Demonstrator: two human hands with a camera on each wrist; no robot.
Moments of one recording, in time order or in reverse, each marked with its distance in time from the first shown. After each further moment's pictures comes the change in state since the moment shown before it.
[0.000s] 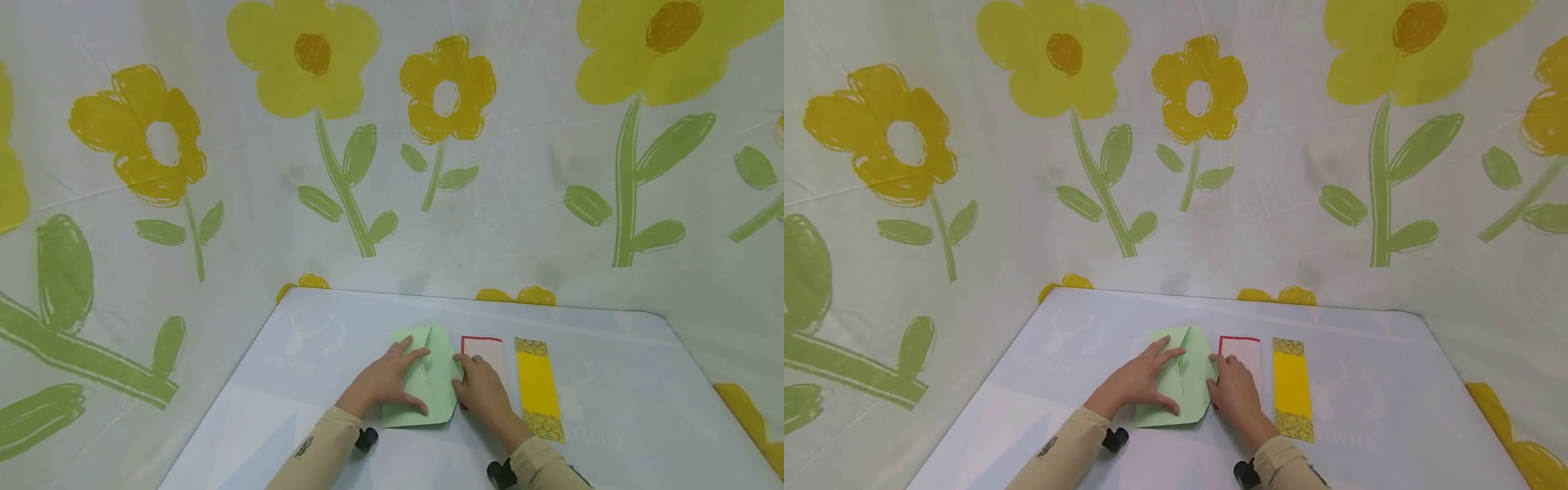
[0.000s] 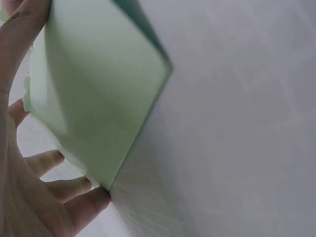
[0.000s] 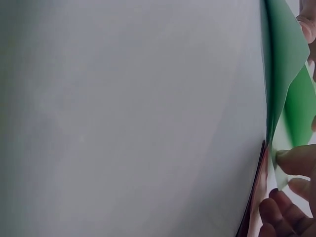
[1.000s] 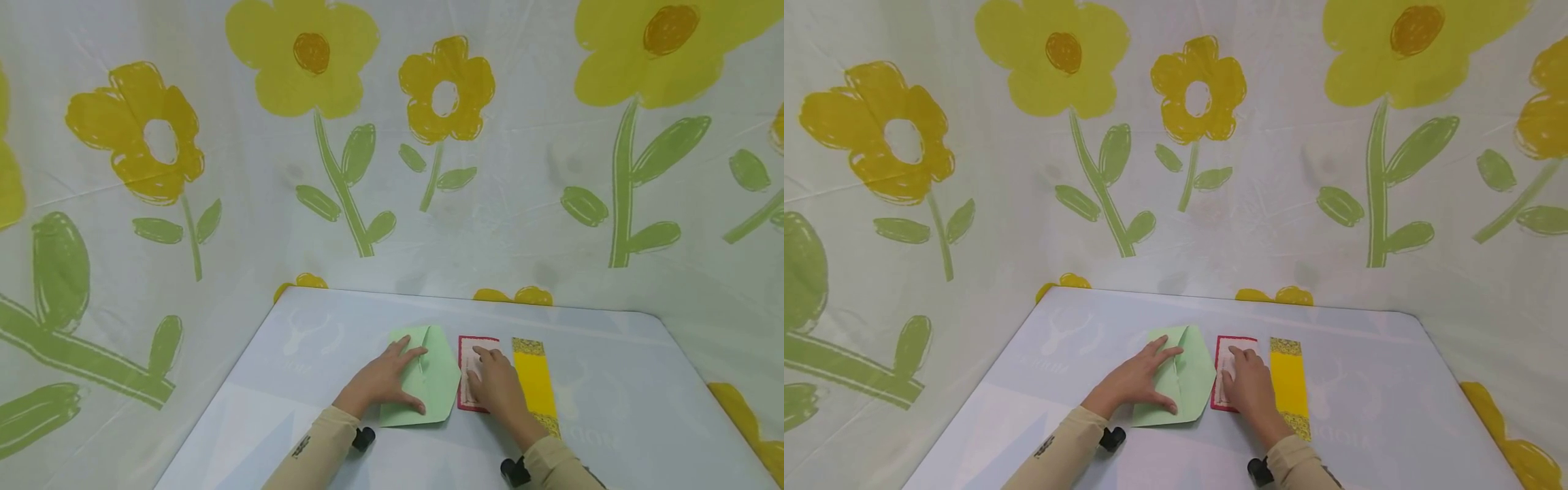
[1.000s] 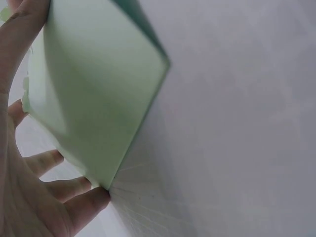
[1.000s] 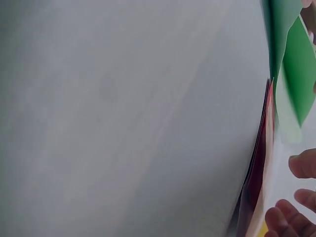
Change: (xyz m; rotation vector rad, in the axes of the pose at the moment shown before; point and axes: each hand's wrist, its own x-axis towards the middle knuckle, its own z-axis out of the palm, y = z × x) left_hand 0.001 -0.002 0.001 -0.008 0.003 -0.001; right_hand -0.002 0.018 -0.021 -0.074 0.033 0.108
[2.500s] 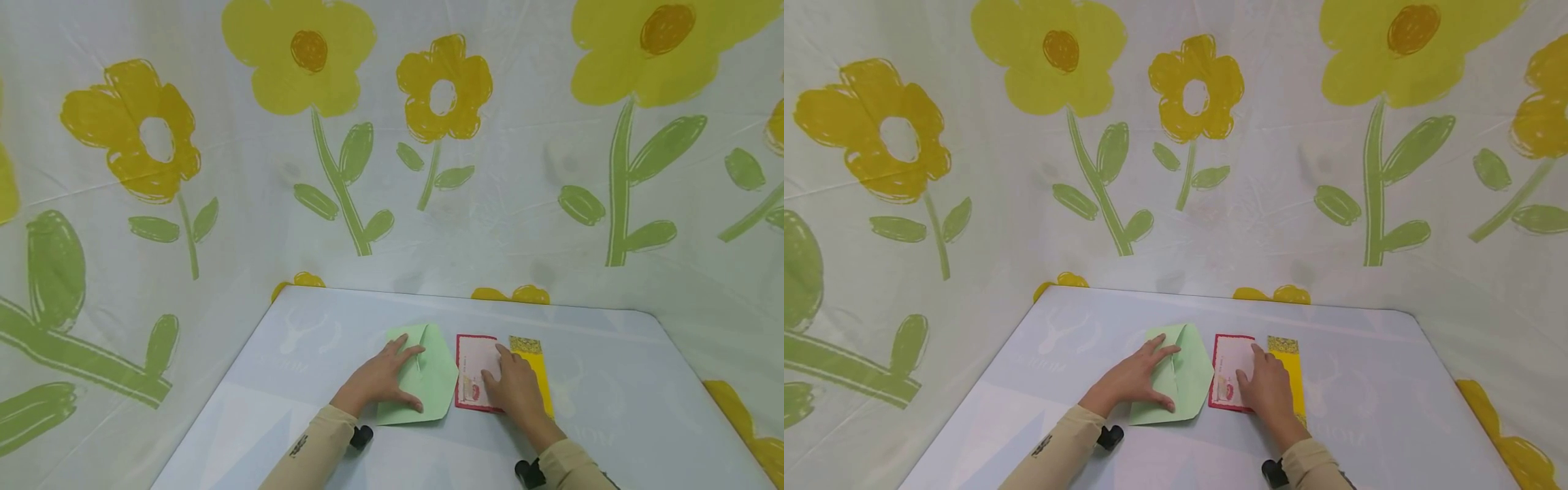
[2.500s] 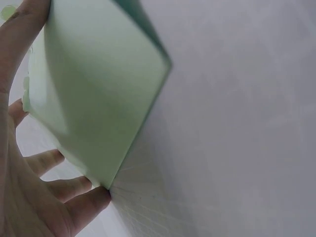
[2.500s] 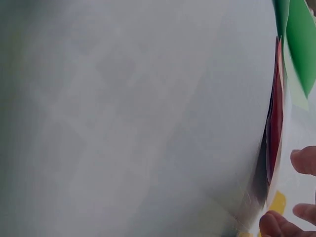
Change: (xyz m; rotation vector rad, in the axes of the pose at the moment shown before) left_hand -0.001 -0.002 0.000 0.004 0.000 0.006; right_hand -0.002 0.025 -0.015 0.048 -0.057 0.160
